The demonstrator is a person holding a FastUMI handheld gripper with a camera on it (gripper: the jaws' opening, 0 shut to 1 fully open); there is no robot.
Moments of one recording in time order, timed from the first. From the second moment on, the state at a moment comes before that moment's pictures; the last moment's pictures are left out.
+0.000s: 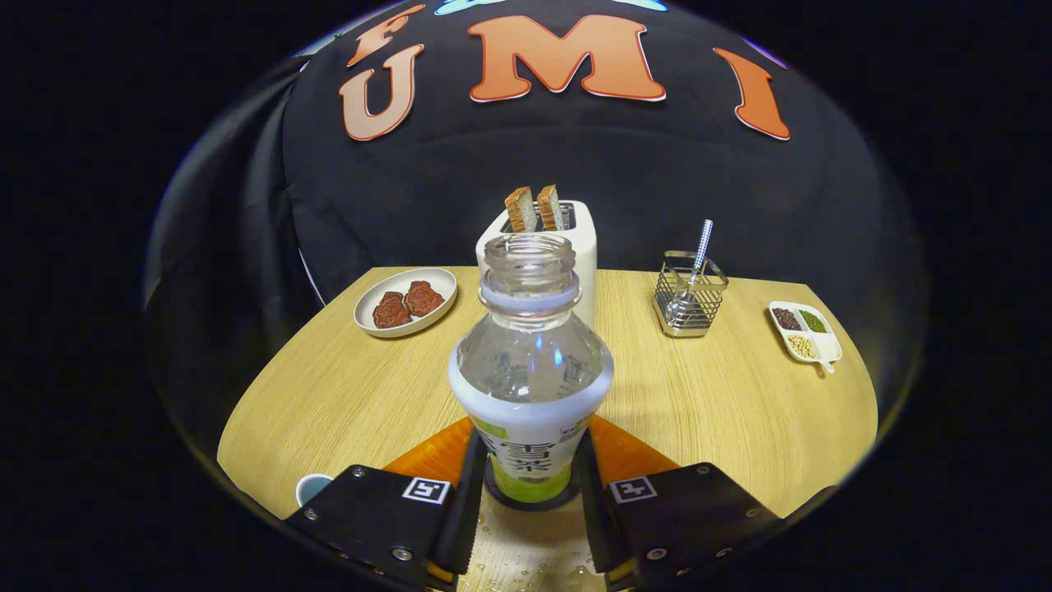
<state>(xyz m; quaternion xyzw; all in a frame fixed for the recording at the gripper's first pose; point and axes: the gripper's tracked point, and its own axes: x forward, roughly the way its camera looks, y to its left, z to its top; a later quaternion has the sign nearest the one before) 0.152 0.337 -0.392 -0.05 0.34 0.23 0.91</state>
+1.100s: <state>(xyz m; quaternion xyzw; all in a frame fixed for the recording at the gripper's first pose) 0.117 0.245 -0.292 -0.06 0.31 0.21 0.93</state>
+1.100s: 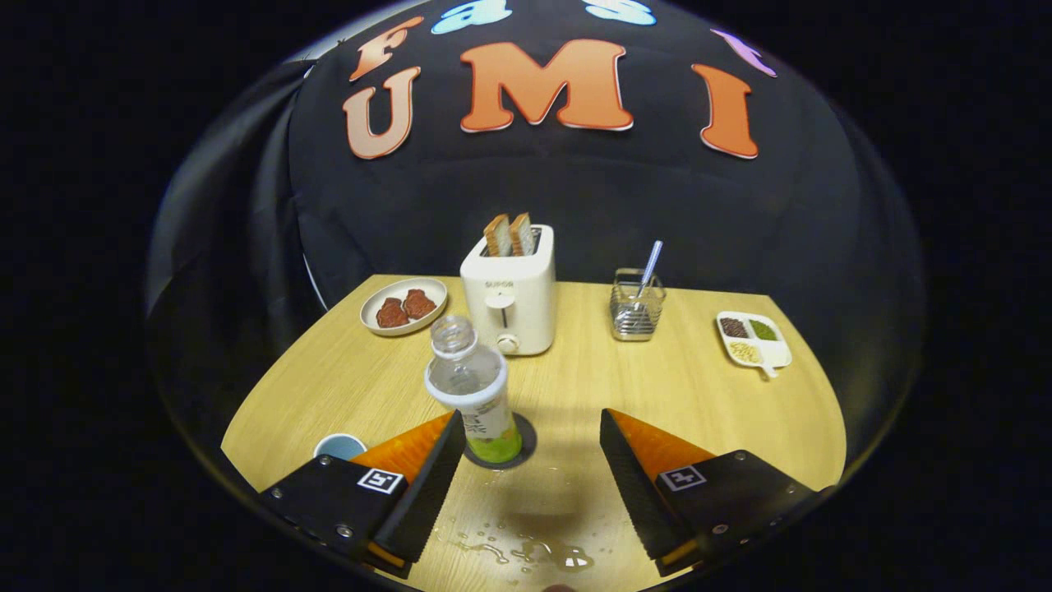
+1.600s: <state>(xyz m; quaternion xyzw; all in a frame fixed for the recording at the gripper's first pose) 0.089 0.097 -0.109 -0.05 0.18 0.11 0.98</state>
